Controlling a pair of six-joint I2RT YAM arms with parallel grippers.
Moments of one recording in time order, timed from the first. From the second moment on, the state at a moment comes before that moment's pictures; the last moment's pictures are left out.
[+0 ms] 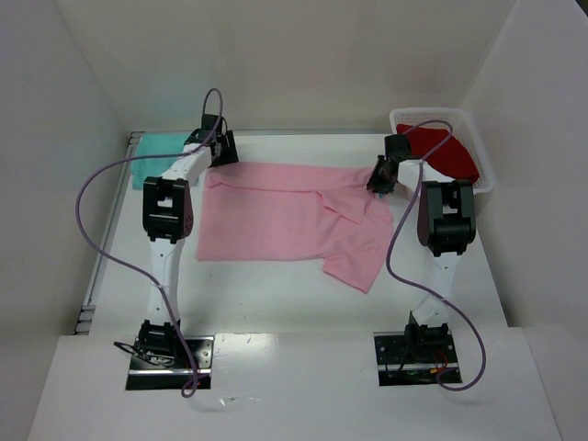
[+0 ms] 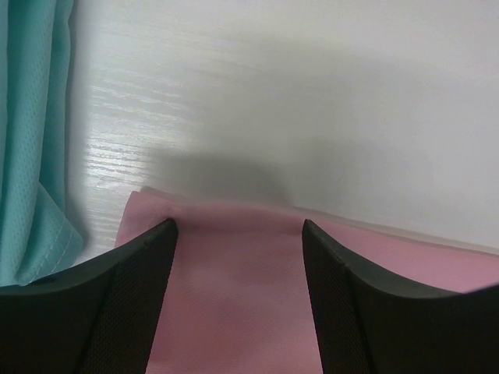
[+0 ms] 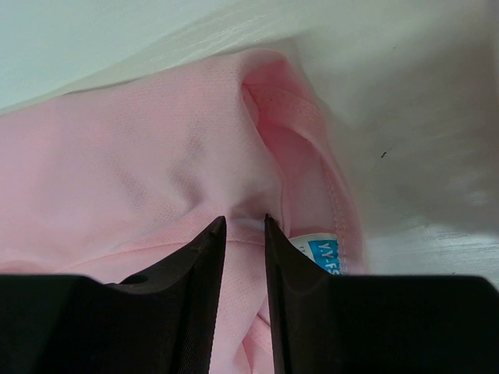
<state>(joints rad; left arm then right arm) -0.09 2.52 2.18 -0.49 -0.09 -0.30 0.04 2.11 1.50 -0.35 -0.04 0.49</state>
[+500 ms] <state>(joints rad) -0.13 1.91 1.56 -0.28 -0.09 -0.30 0.03 1.75 1.47 -0.23 -0.18 0.49</state>
